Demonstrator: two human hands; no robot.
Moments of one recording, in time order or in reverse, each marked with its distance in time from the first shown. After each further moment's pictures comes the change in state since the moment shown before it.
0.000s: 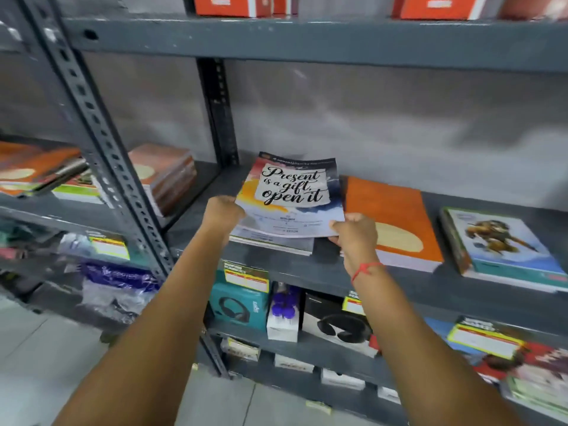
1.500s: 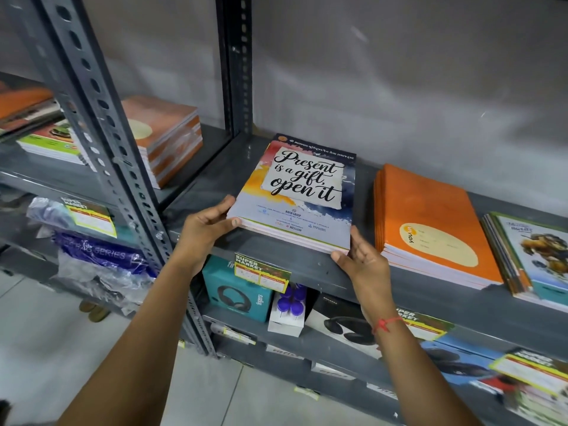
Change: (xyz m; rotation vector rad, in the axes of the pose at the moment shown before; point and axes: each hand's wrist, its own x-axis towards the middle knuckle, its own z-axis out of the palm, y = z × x) left_hand 0.074 -0.122 -0.044 -0.280 -0.184 0.102; right_hand 0.004 0.085 0.029 -0.024 -0.273 -0.121
